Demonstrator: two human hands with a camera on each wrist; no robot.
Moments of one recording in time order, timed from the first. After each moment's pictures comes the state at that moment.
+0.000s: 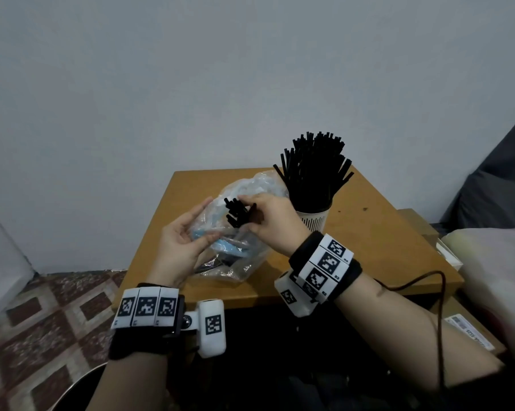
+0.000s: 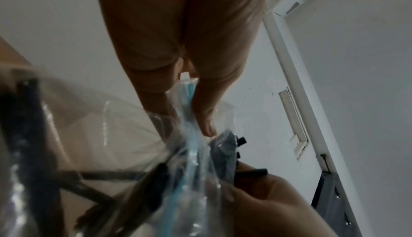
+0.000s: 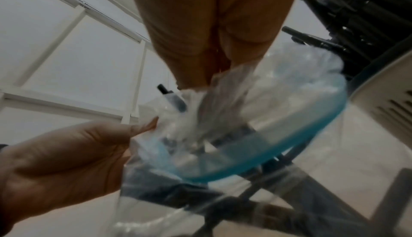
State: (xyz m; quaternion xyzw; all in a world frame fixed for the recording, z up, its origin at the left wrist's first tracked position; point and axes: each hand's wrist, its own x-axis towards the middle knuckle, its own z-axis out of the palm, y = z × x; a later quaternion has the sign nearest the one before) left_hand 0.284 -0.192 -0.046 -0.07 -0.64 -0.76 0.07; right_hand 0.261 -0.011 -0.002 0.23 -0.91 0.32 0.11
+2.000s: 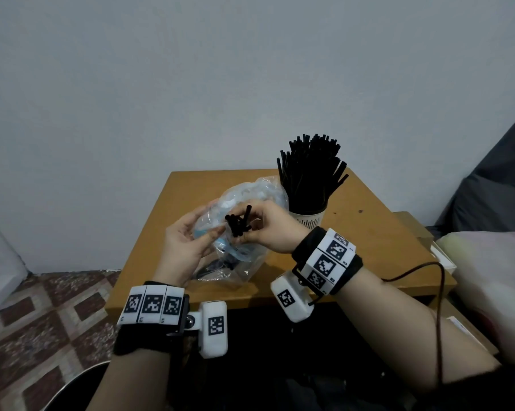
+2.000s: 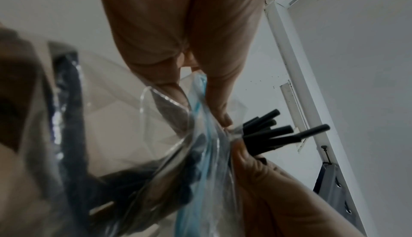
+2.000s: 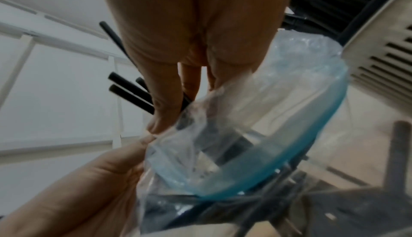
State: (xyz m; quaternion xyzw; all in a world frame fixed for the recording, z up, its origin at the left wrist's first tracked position) left_hand 0.282 -0.174 -0.049 -0.07 -0.60 -0.79 0.07; right_hand 0.252 -0.002 -0.009 0.30 -0.83 0.48 -0.03
